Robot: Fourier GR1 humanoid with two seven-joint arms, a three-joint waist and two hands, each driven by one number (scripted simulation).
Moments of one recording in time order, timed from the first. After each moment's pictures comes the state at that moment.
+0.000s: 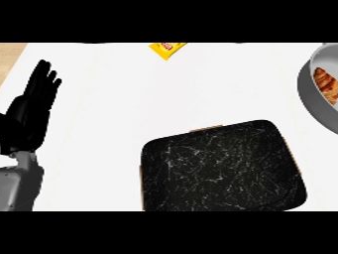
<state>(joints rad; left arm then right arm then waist) -0.25 0.22 0.08 -1.61 0.10 0.13 0.22 -0.80 -0.73 -0.70 -0.25 0.35 -0.03 -0.52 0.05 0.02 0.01</state>
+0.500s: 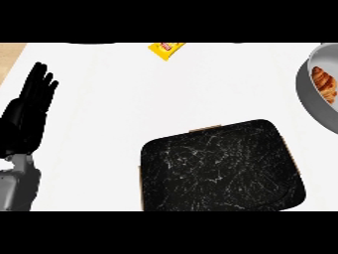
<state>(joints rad) -0.23 0.22 0.09 -1.62 0.10 0.13 0.22 -0.69 -0.88 -0.79 -0.19 0.25 0.19 -0.61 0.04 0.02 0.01</state>
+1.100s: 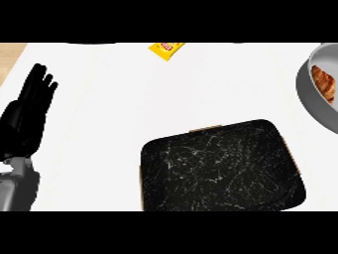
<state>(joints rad) -0.21 0.21 0.09 -1.66 0.10 0.13 0.24 -0.58 -0.99 -0.81 -0.16 0.23 0.35 -0.65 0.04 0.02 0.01</state>
